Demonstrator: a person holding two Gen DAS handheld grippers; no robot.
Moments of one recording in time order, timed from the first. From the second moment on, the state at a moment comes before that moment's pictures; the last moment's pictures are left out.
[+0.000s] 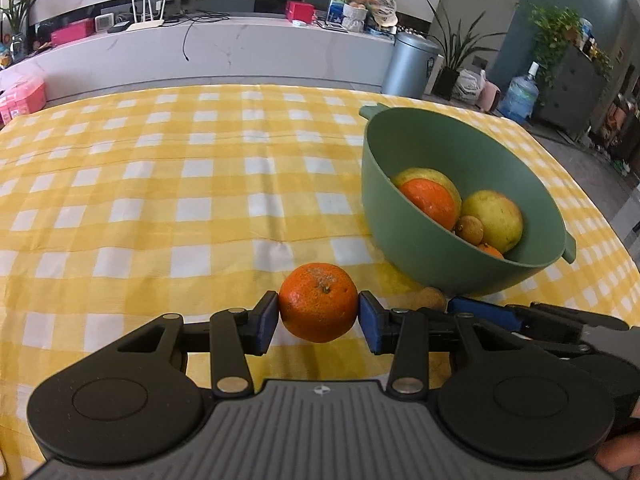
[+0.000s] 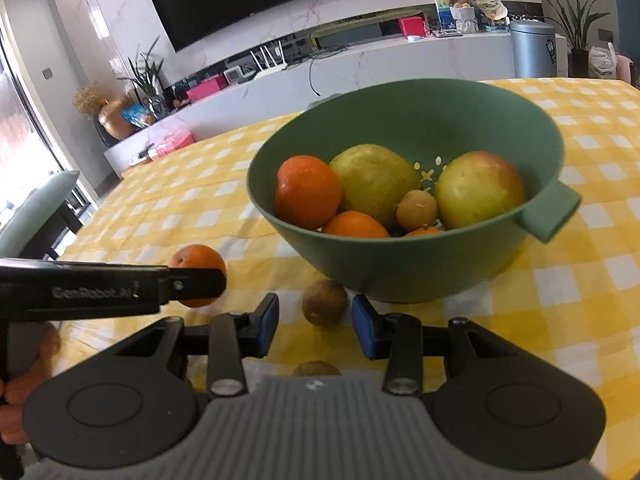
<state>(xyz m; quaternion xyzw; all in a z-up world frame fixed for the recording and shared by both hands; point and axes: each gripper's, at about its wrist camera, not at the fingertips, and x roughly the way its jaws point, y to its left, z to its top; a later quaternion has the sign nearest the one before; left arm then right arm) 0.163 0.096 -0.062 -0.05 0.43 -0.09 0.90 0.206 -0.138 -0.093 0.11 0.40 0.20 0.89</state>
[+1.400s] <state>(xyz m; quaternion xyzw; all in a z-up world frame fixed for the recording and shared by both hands) 0.173 0.032 0.005 -0.02 0.37 -0.16 0.92 0.184 -0.175 -0.022 0.00 0.30 0.23 0.93</state>
